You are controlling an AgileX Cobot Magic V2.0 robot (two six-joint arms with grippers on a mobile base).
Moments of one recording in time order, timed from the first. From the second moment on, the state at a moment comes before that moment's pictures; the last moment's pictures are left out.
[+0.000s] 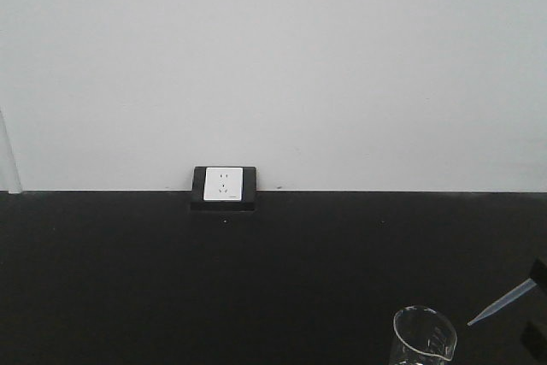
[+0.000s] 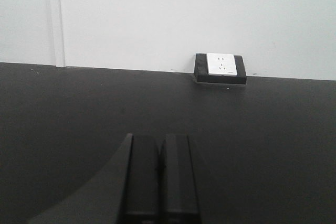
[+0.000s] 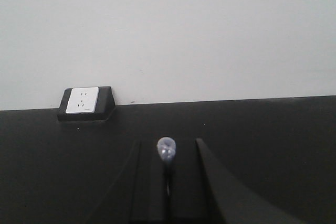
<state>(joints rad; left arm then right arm) -0.07 -0.01 0.03 -0.02 0.01 0.05 0.09 0.83 -0.45 -0.24 -0.22 0.34</state>
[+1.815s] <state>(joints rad) -0.07 -0.01 0.03 -0.02 0.01 0.05 0.09 0.83 -0.45 -0.24 -0.22 0.34</state>
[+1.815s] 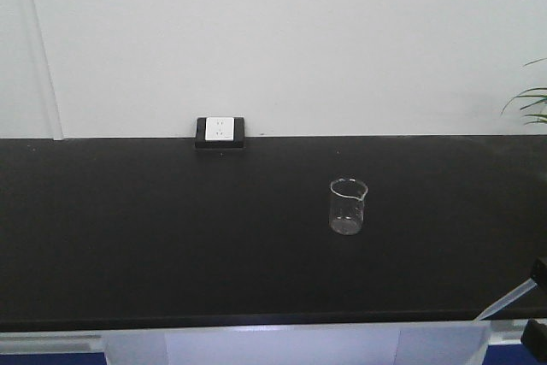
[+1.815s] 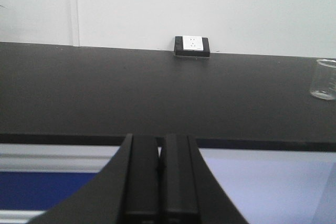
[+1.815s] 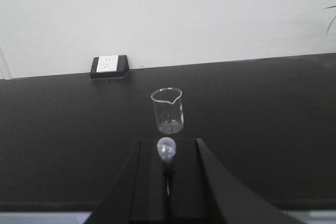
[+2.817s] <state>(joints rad) -0.07 -0.01 0.03 -0.02 0.01 0.05 0.09 0.83 -0.45 -0.24 -0.22 0.34</state>
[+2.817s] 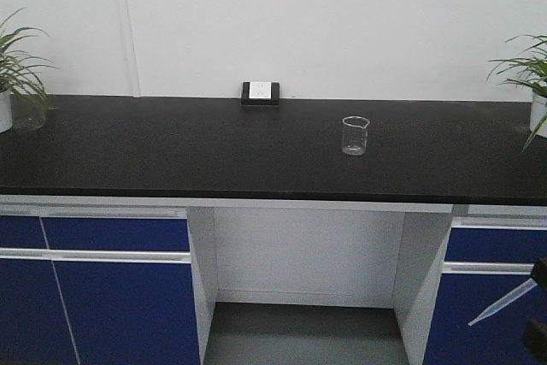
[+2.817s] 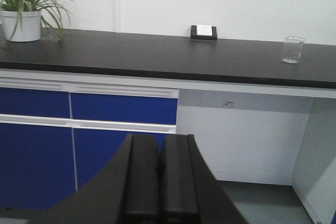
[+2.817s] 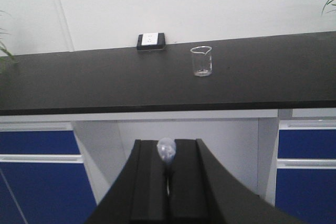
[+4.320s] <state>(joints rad) -0.07 -0.01 0.03 -0.02 0.01 0.05 0.09 0.83 -0.45 -0.24 -0.22 0.34</state>
